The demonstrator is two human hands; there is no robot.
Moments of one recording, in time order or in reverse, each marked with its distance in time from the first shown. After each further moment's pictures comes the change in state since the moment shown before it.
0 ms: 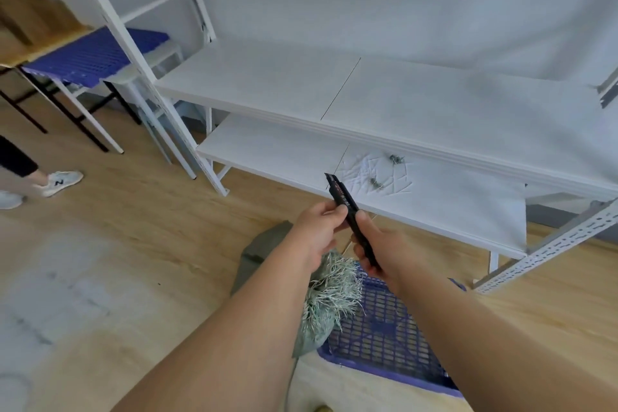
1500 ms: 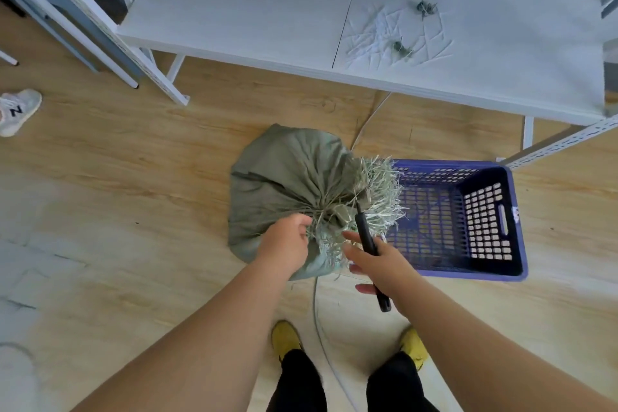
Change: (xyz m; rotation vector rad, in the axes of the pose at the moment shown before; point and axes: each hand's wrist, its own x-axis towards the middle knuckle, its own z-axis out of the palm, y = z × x) left_hand 0.131 -0.243 -0.171 0.947 -0.051 -0.141; right_hand 0.116 0.229 0.116 -0.119 0.012 0.330
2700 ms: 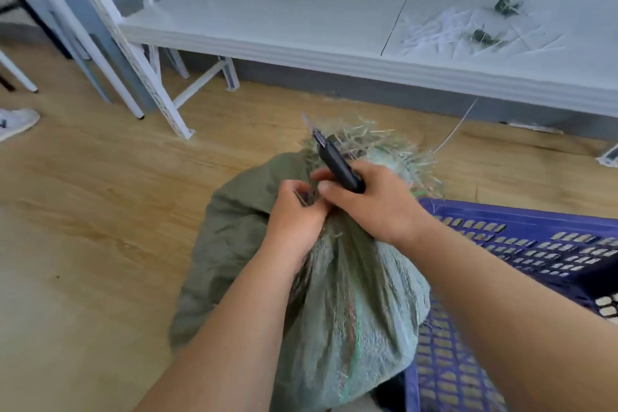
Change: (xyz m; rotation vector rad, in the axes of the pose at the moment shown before) left_hand 0.256 -0.066 0.089 -0.674 0.435 0.213; right_hand 0.308 -0.011 0.034 -0.430 0.139 -0.932
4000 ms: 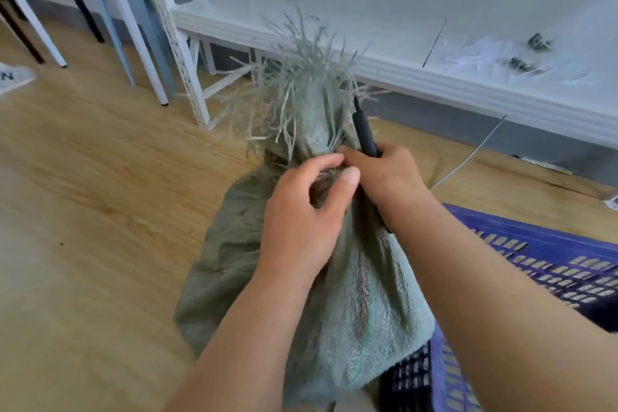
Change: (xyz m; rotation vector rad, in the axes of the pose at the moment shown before) left_hand -0.061 -0.019 -0.060 0.062 0.176 0.449; right_hand 0.001 -0.045 0.057 0.070 0.245 0.186
